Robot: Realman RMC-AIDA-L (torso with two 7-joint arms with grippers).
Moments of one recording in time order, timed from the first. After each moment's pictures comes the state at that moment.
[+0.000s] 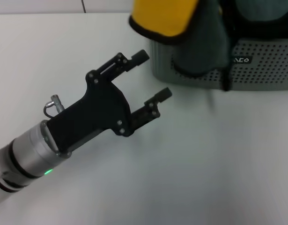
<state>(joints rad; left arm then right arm) -0.54 -2.11 0.95 -0.04 1.26 1.92 -0.23 0.63 2.03 -1.33 -0.89 2.37 1.38 -1.95</state>
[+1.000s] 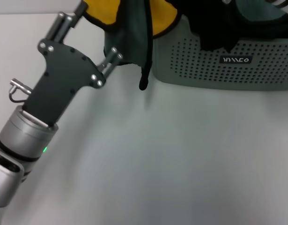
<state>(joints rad) -0.55 -2.11 0.64 -0.22 1.21 1.91 0.27 0.78 2.03 -1.62 -0.83 2.61 1.14 -2.05</state>
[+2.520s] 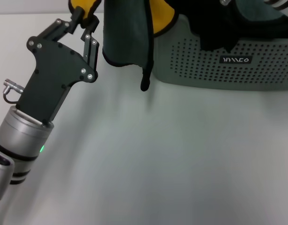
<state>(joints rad) -0.54 -2.11 0.54 -0.25 1.23 1.91 0.20 0.77 2.03 -1.66 -0.84 2.66 1.15 -2.04</state>
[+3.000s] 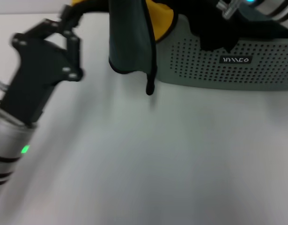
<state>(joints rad) -0.51 -2.11 0.54 -0.18 1.25 1.97 0.06 0.75 2.03 -1.67 -0.82 2.64 1.15 -2.04</state>
